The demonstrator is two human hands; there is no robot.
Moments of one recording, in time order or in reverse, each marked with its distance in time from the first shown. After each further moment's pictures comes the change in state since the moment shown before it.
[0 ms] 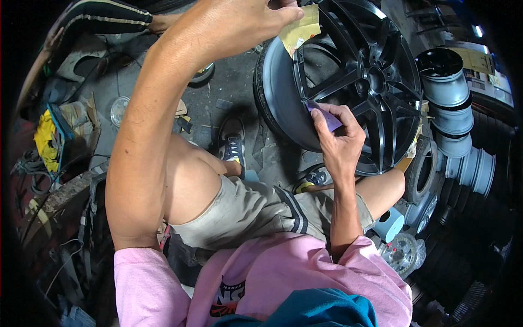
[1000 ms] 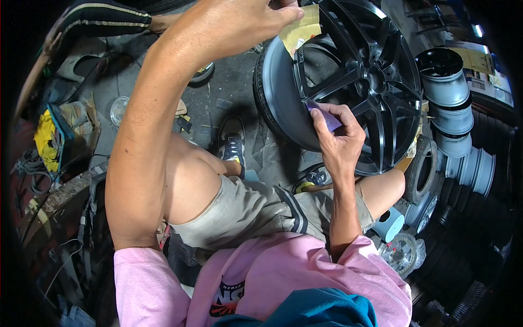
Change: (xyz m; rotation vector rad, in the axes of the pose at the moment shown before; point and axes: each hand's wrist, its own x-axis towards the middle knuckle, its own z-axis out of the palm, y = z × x) left_hand 0.001 -0.001 0.001 -0.031 -0.013 0.001; right_hand -0.001 -0.002 0.000 -0.025 0.000 -0.011
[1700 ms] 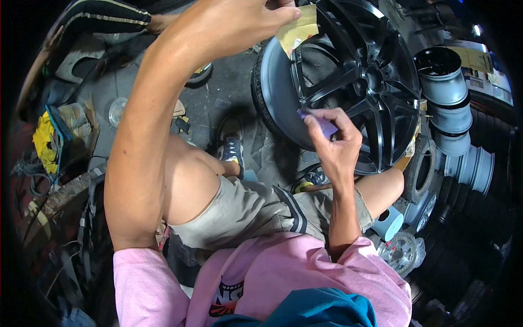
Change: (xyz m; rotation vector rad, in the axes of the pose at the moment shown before) left_hand -0.002 0.005 -0.002 0.025 -0.004 -0.017; right_hand -0.006 -0.012 -0.006 0.037 -0.087 0.000
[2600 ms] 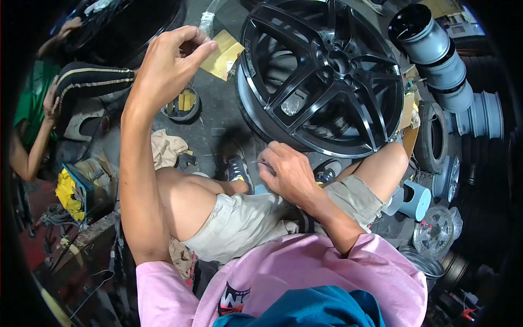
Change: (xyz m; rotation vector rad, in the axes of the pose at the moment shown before) left_hand 0.002 -0.024 0.008 0.187 -0.026 0.069; right_hand -0.060 0.011 0.021 -0.277 -0.285 -0.200
